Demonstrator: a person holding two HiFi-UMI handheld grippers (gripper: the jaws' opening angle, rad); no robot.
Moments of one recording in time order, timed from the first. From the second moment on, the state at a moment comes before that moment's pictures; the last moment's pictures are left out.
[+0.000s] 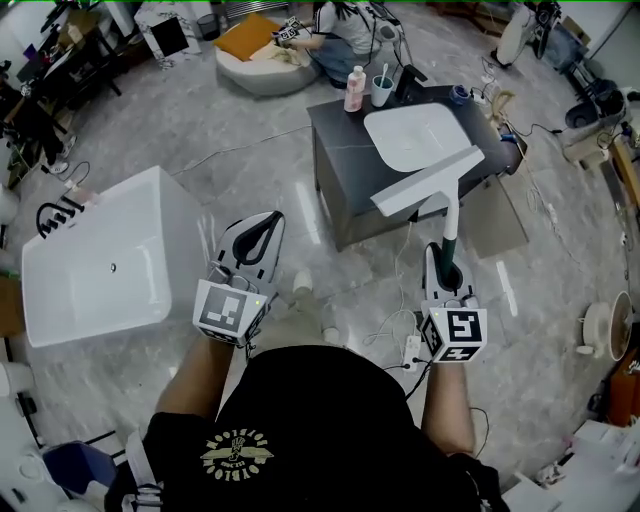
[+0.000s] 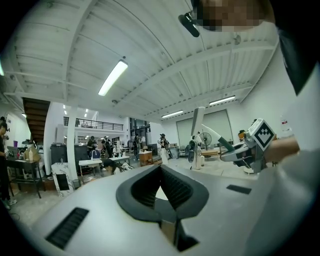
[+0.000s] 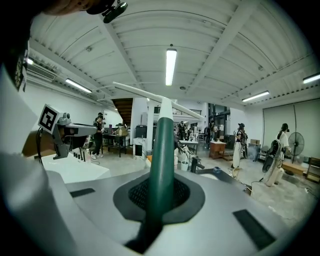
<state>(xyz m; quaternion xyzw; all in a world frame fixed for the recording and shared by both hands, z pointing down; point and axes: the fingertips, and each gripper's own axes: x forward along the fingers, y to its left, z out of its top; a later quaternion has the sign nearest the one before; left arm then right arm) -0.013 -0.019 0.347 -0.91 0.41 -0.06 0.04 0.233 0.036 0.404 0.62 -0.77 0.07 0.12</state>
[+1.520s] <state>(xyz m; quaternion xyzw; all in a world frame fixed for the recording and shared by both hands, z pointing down) 0.032 -0.250 0.344 -0.94 0.34 -0.04 0.04 0.239 -0.173 0.410 0.66 -0.73 0.07 0.16</state>
